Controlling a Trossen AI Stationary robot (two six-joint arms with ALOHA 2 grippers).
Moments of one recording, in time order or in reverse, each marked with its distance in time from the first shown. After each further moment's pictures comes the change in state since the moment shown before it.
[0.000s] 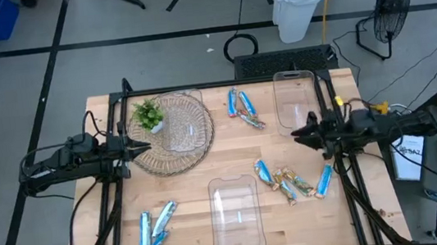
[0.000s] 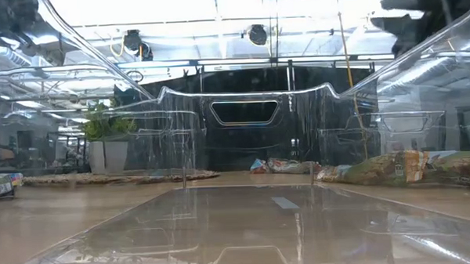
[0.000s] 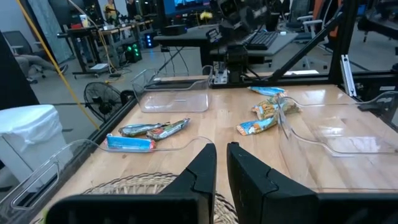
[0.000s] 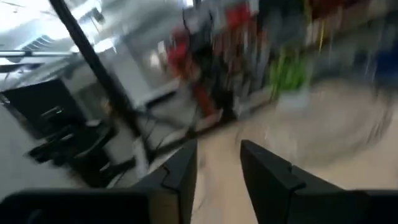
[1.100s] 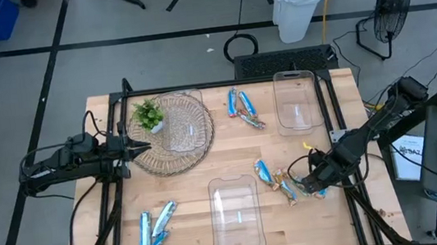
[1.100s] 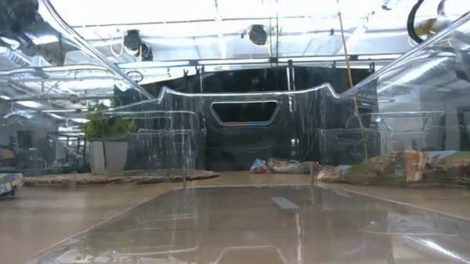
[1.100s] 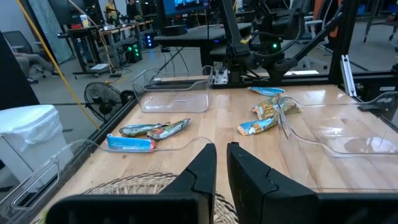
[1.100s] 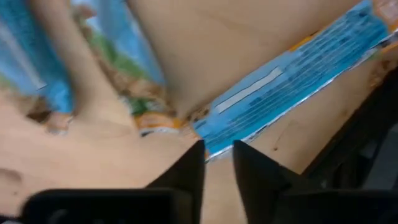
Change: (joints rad) left arm 0.000 0.000 0.000 0.000 0.000 0.000; right arm 0.522 0.962 0.352 -0.827 -0.292 1.367
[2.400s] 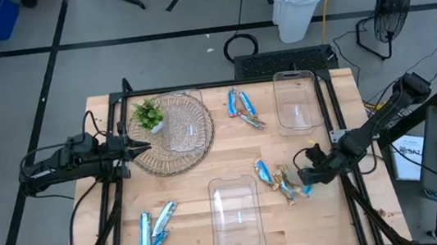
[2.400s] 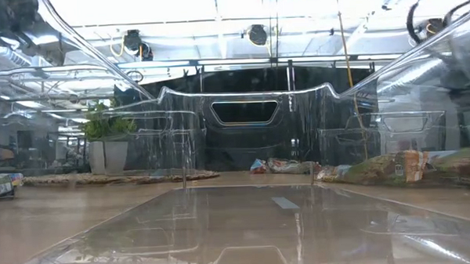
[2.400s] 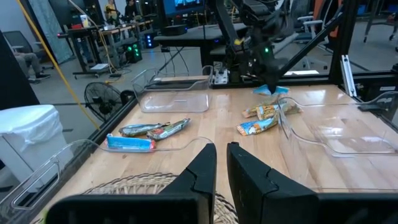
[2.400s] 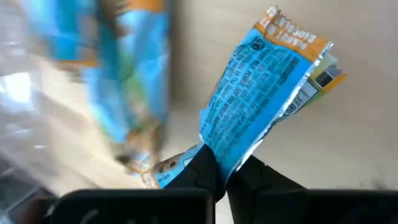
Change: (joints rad) left arm 0.000 0.000 0.000 0.000 0.000 0.000; right arm 0.000 -0.227 -0.223 0.364 0.279 -0.012
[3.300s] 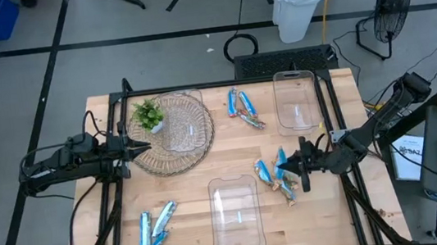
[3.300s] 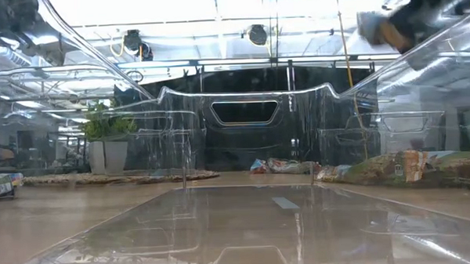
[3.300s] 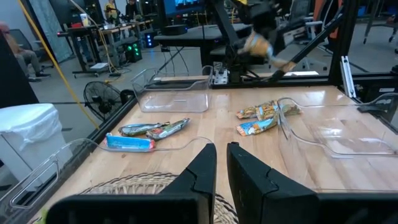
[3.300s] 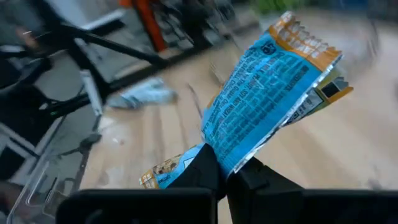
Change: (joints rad) left arm 0.000 0.000 0.000 0.000 0.000 -0.008; right arm 0.000 -0.022 0.003 0.733 0.617 -1.345
